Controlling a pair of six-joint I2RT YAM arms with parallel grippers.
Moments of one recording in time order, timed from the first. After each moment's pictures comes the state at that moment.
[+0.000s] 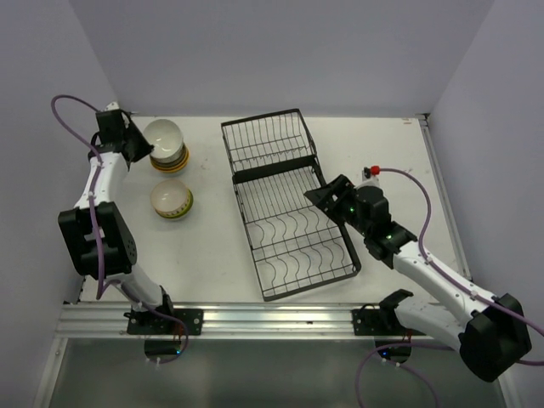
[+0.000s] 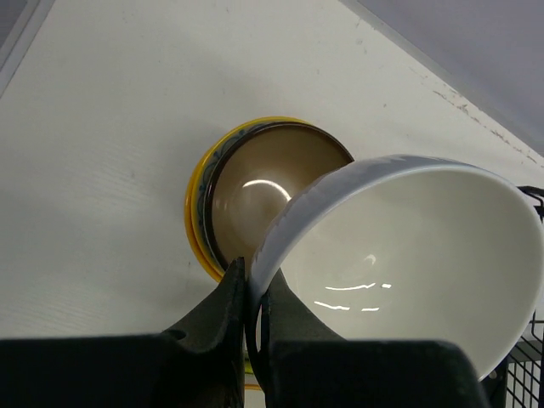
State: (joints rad) left arm 0.25 1.68 1.36 -0.36 0.11 -0.41; right arm 0.53 1.00 0.61 0.03 0.03 1.08
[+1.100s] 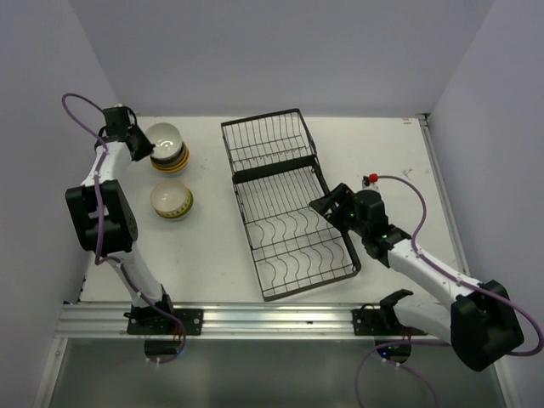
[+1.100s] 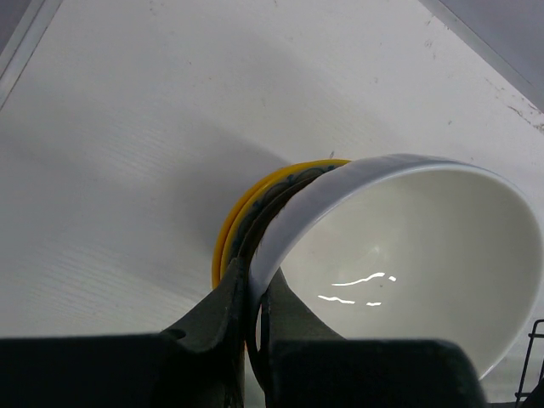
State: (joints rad) left arm 0.25 1.90 1.52 -0.39 0.05 -0.41; right arm 0.45 1.08 0.52 0.07 -0.02 1.04
